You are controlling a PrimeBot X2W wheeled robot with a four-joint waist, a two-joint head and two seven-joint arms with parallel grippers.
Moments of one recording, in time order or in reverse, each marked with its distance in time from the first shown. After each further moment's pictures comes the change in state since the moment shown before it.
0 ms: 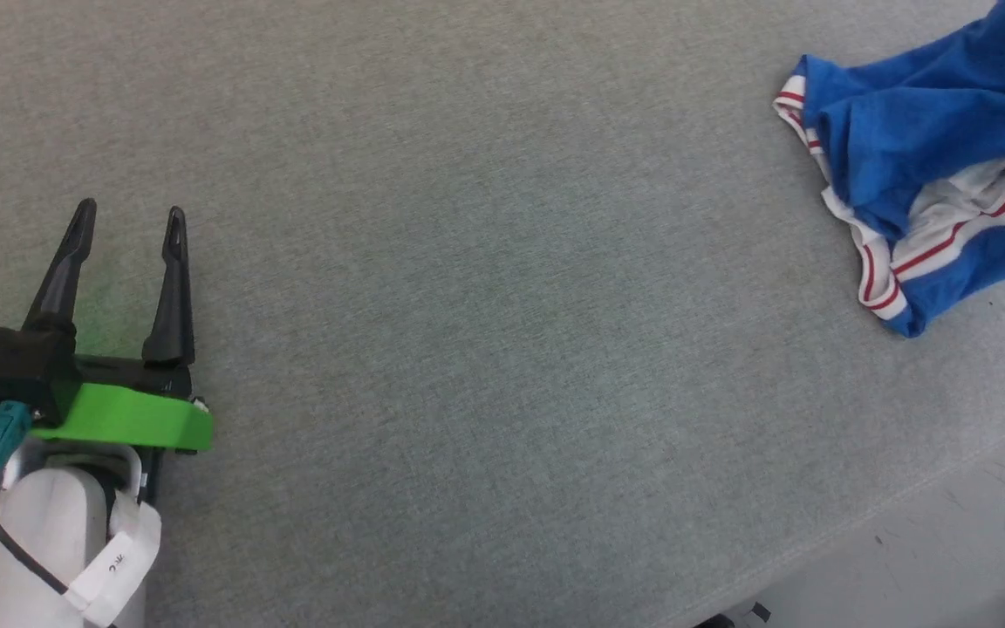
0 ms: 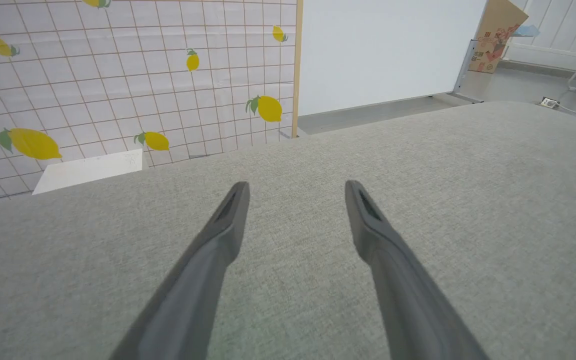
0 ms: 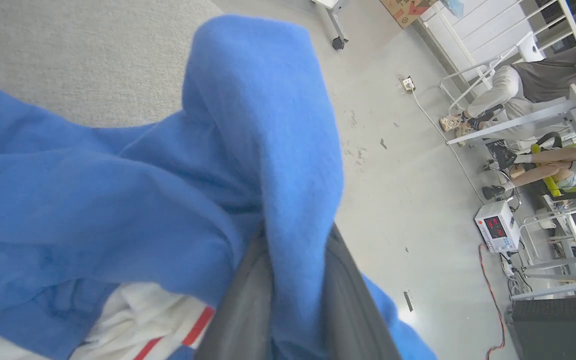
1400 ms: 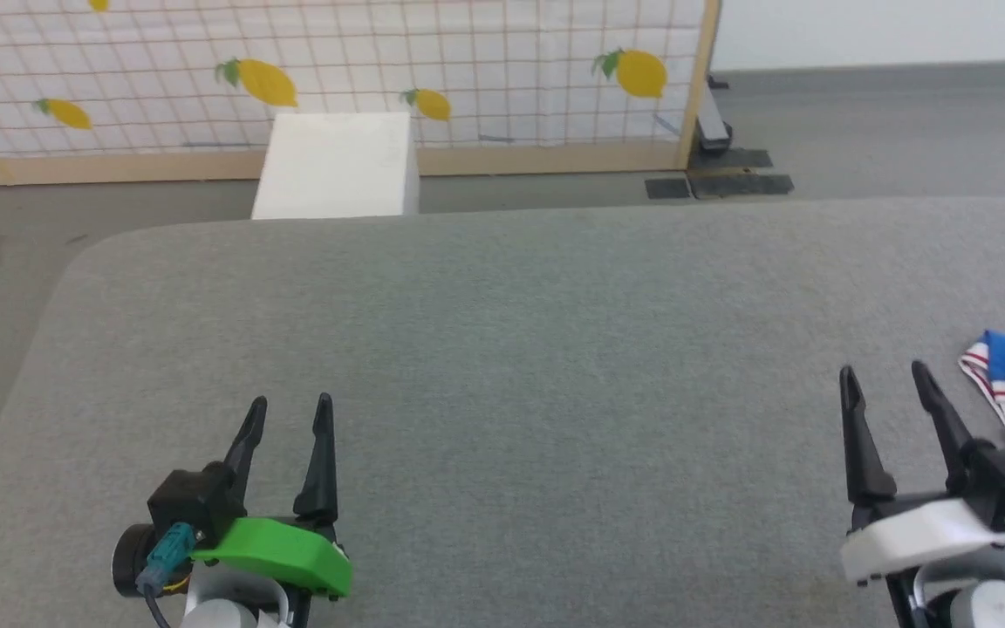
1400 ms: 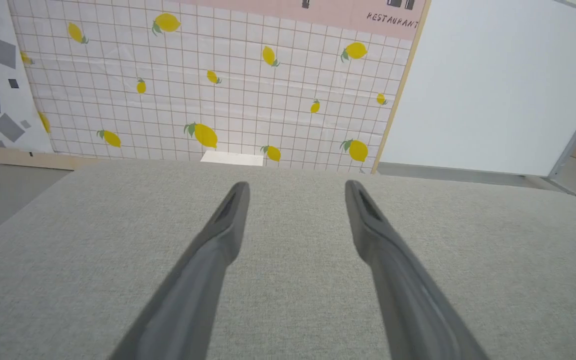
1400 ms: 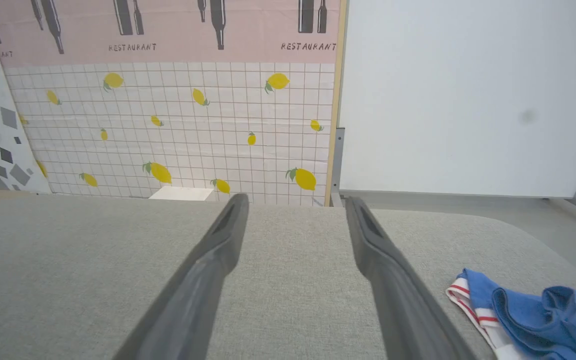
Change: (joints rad) left arm 0.190 -0.225 -0.063 0.216 -0.066 -0.002 -0.046; right arm 0.784 0.163 0.253 -0.534 0.492 0.000 -0.418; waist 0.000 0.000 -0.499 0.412
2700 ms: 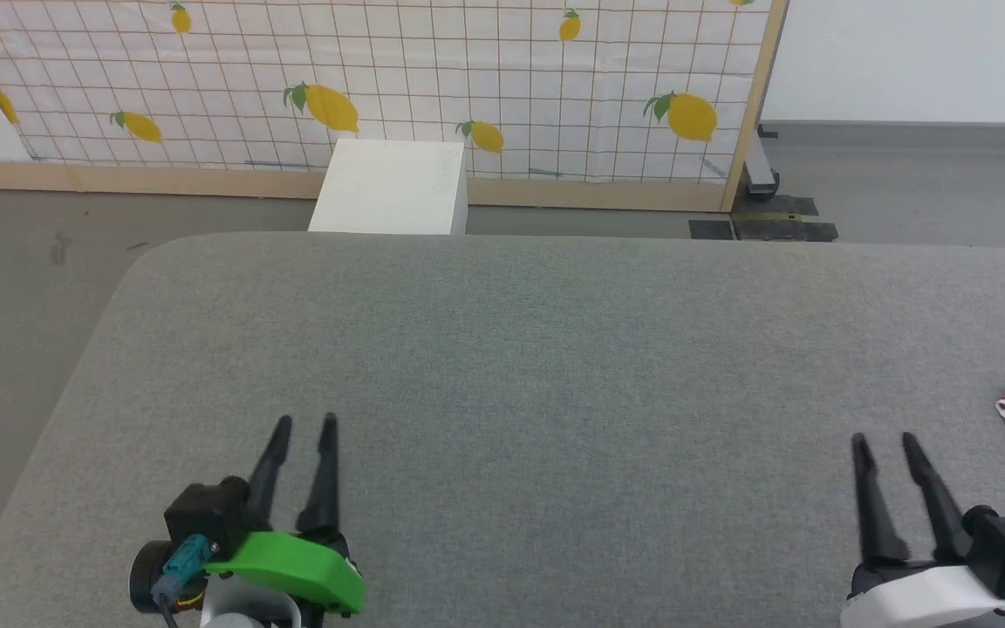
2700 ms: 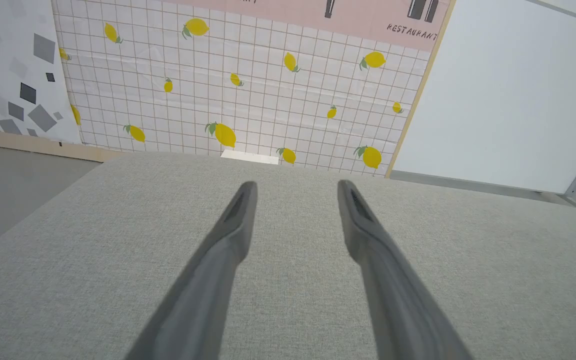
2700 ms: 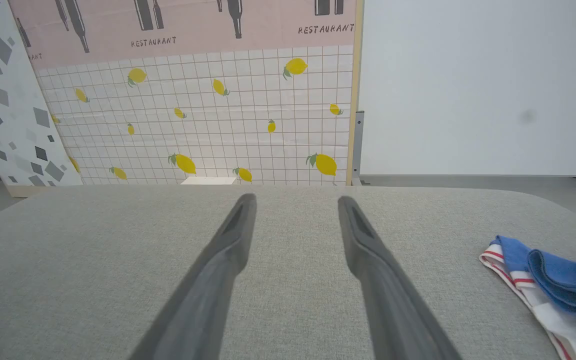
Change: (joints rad) left arm 0.019 -0.003 -0.030 0.022 -0.023 0.011 0.001; right arm 0.142 0.035 -0.015 -0.044 0.032 0.000 0.000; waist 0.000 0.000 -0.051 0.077
